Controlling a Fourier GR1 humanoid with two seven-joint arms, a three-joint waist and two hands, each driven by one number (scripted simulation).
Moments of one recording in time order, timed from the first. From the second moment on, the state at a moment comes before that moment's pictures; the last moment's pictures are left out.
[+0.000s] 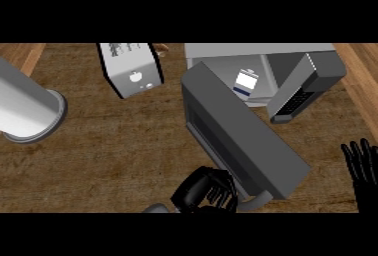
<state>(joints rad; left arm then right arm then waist) -0.32 0.01 -0.88 -1.11 -0.01 0.24 -0.24 0.18 -0.25 -0.22 -1.41 -0.25 0.45 -0.66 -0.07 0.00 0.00</state>
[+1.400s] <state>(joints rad) -0.77 0.00 -0.81 -0.96 0.46 0.62 -0.39 0.11 -0.37 -0.20 -1.66 -0.46 0.57 -0.48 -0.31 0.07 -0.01</state>
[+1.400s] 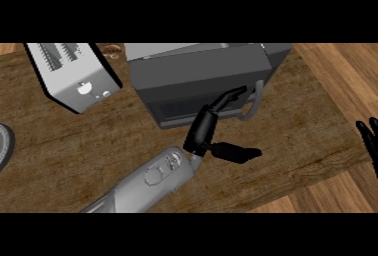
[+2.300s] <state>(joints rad) -0.90 0.00 -0.81 -0.84 0.60 0.66 -0.50 0.02 -0.43 -0.19 -1.68 -0.59 0.63 -0.40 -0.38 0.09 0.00</state>
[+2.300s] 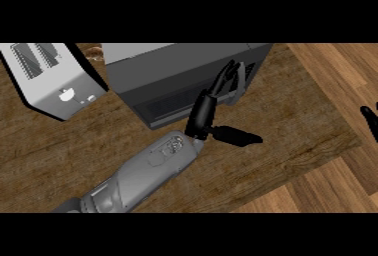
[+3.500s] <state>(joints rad) -0.91 0.01 -0.84 -0.79 0.73 0.69 -0.66 -0.05 -0.51 -0.22 -1.66 -0.70 0.64 -0.32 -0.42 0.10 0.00</state>
